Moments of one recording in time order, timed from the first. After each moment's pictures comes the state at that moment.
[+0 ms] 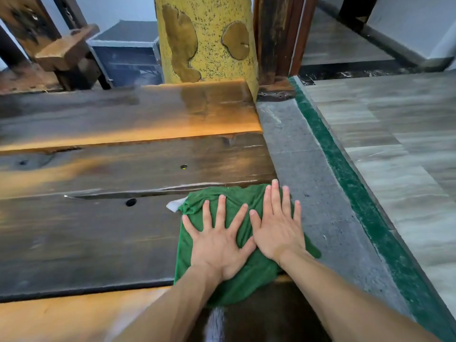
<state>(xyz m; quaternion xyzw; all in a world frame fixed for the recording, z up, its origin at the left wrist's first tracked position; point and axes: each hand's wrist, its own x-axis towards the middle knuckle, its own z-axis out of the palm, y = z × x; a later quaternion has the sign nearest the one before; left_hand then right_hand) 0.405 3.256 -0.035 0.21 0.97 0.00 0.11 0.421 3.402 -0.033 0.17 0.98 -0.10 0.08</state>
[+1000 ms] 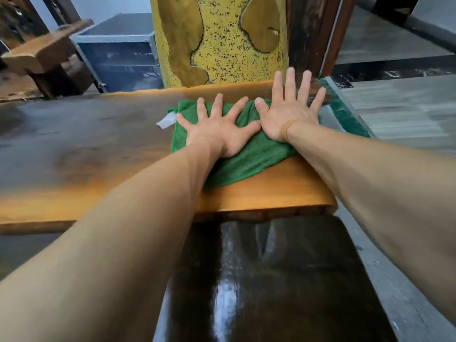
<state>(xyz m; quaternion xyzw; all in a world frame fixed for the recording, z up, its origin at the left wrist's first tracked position) -0.073 3.370 -0.046 0.14 0.99 0.05 0.04 -0.062 3.516 -0.045 0.17 0.98 -0.07 -0.03</state>
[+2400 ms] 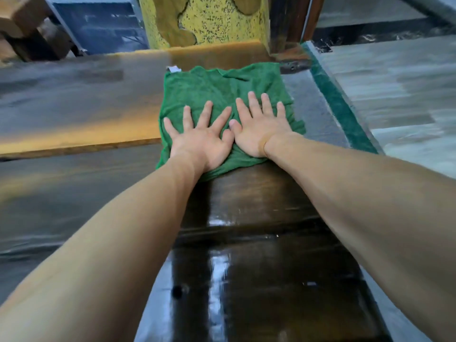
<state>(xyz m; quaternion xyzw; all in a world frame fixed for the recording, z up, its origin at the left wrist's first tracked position) 0.097 3.290 -0.042 0.18 0.98 0.04 0.07 0.112 3.434 -0.037 0.08 0.99 -0.06 0.09</state>
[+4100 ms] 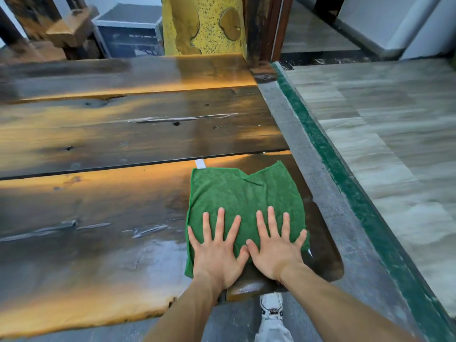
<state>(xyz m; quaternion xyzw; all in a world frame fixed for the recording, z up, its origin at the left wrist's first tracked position) 0.722 3.060 -0.038 0.24 0.96 0.04 0.13 0.764 3.209 -0.007 0.19 0.95 -0.10 0.24</state>
